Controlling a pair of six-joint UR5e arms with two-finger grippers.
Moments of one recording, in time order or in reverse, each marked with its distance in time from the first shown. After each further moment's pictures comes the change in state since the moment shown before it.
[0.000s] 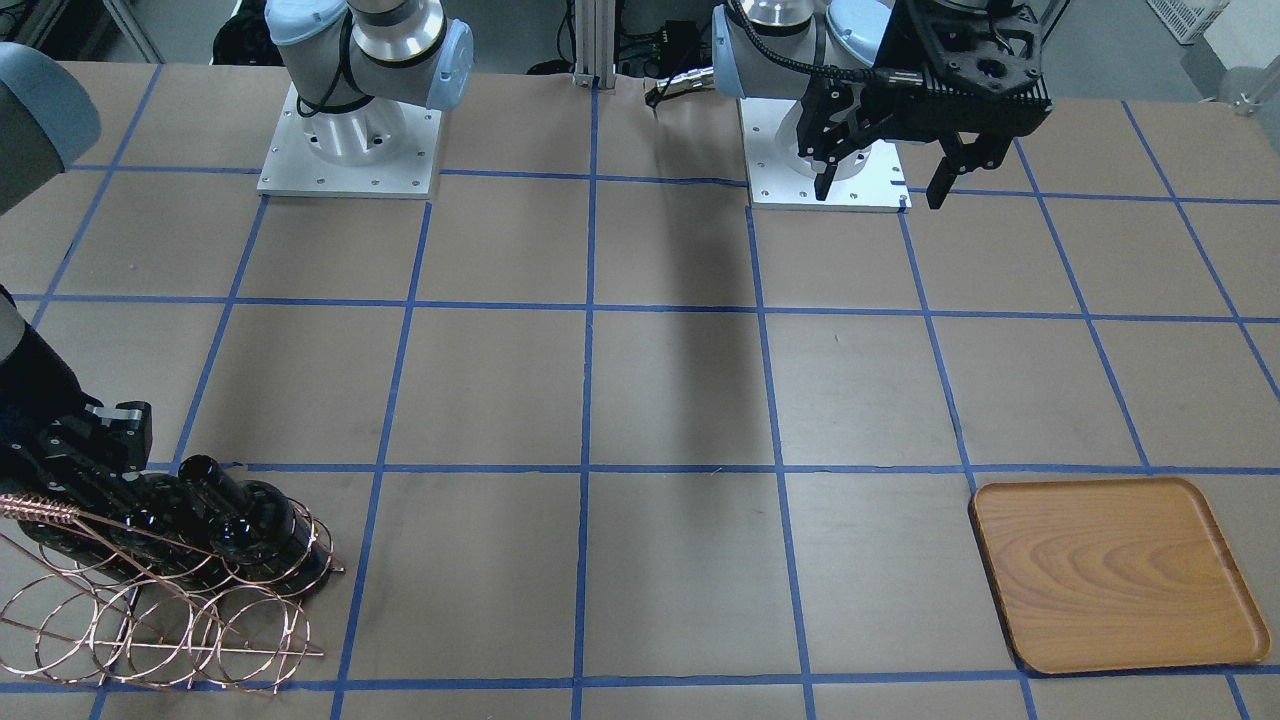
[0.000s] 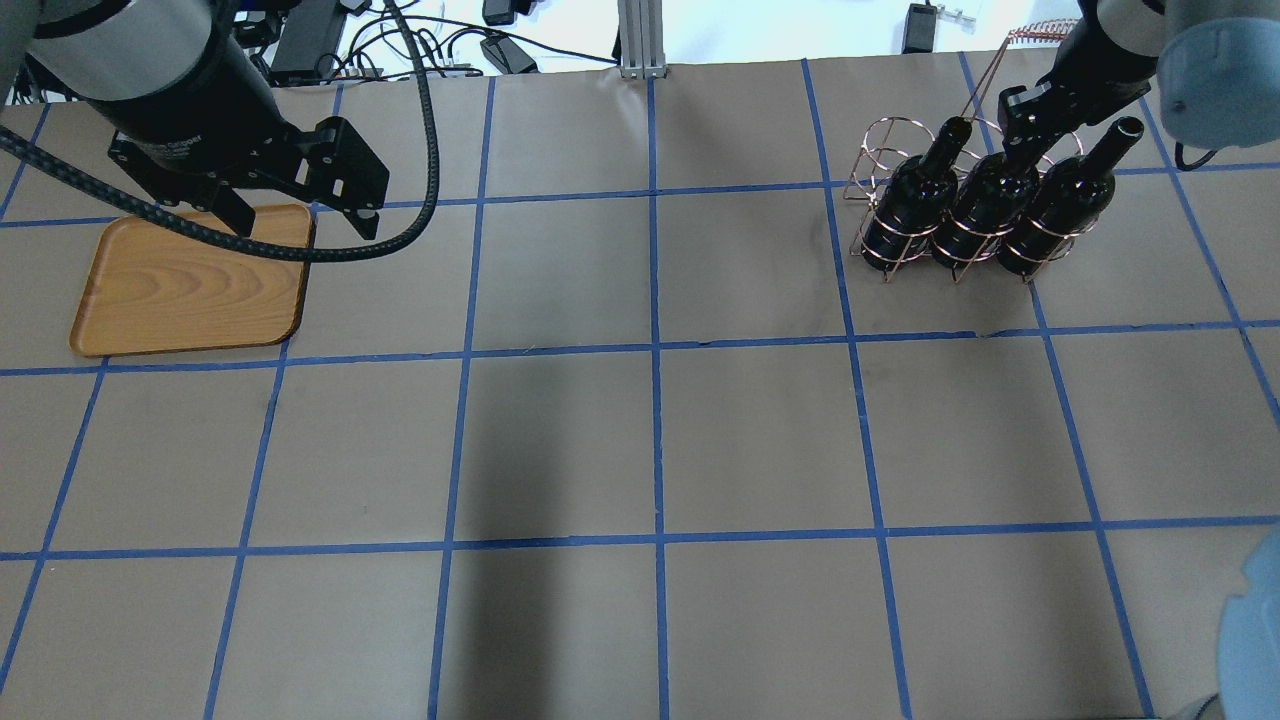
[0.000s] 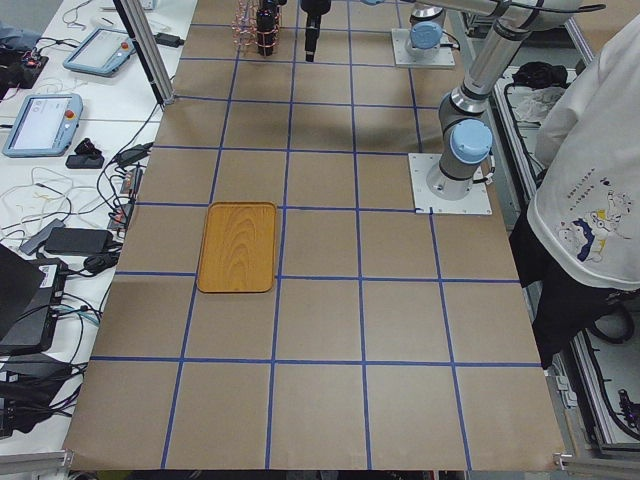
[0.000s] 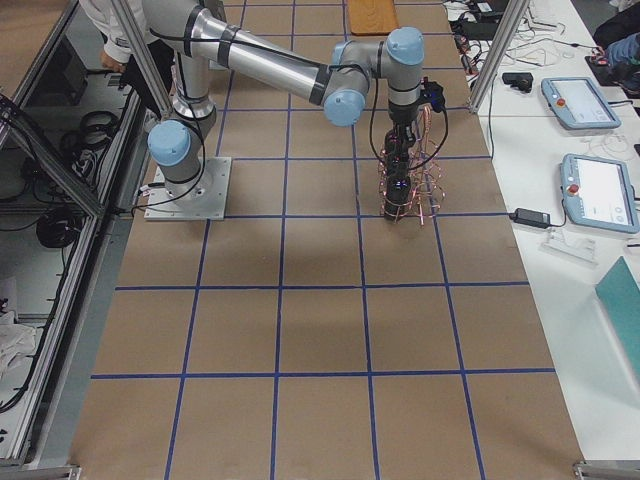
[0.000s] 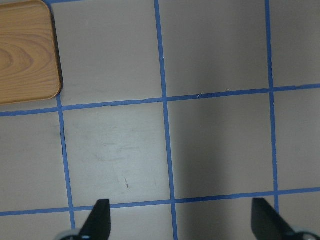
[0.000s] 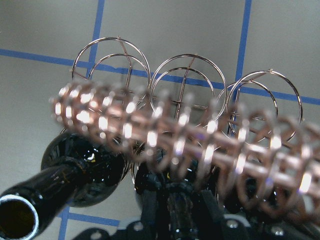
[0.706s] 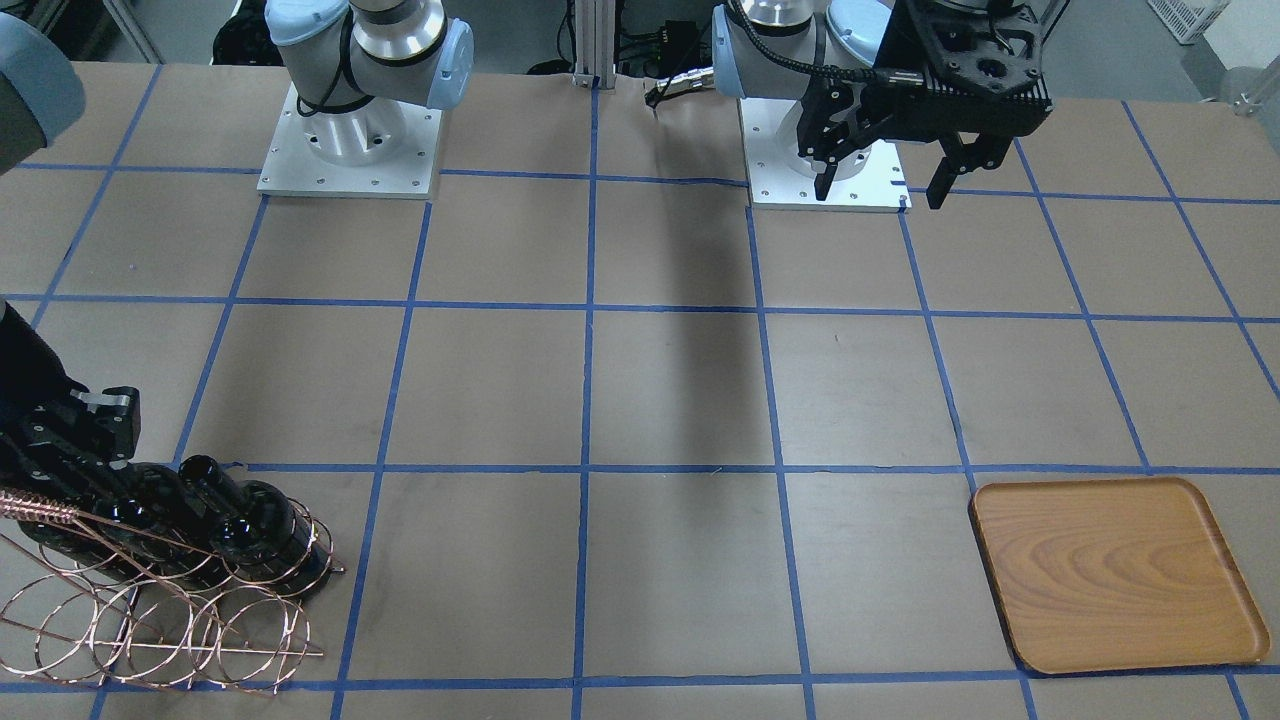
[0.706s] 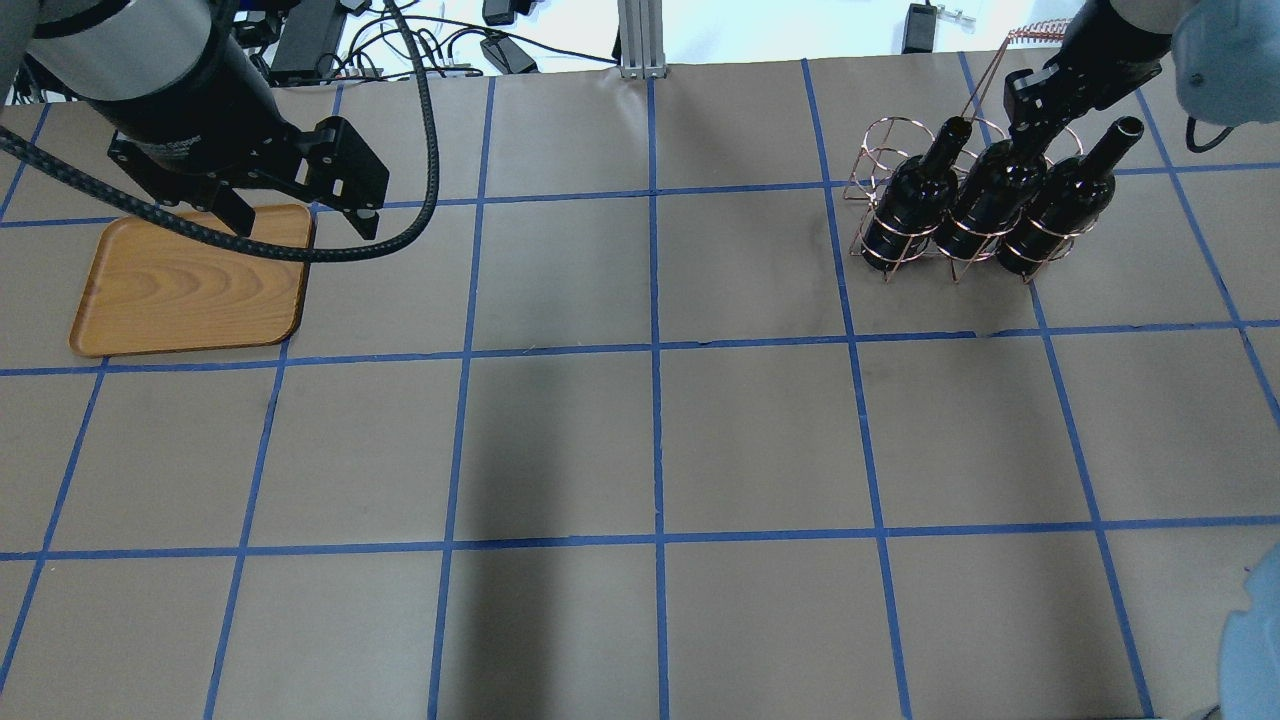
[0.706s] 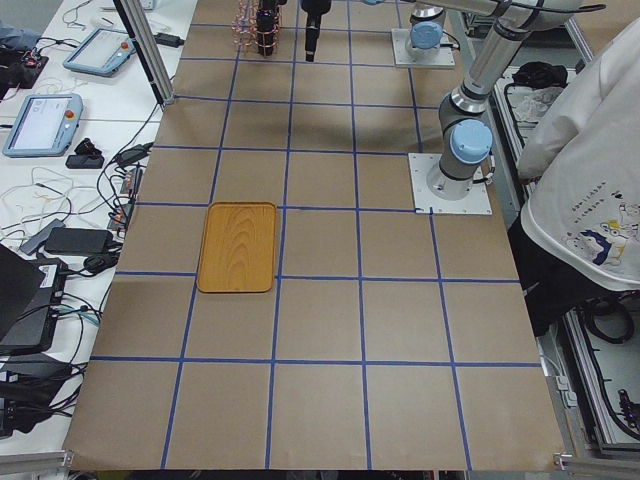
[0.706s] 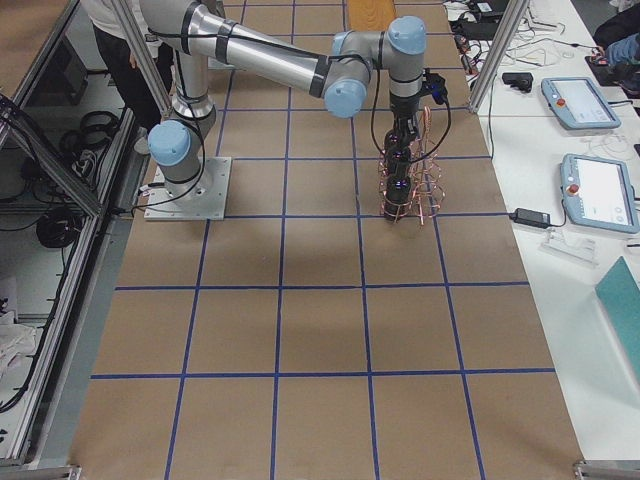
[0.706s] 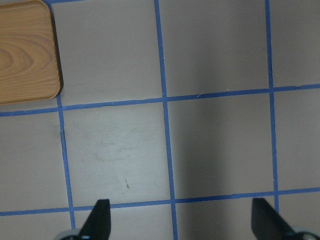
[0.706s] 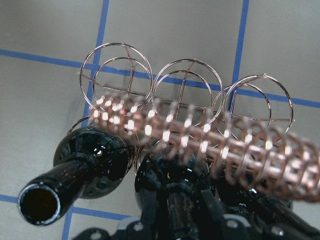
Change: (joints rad) left arm 0.000 0.000 0.000 0.000 0.000 0.000; right arm 0.007 -0.012 -0.057 0.082 -0.011 -0.002
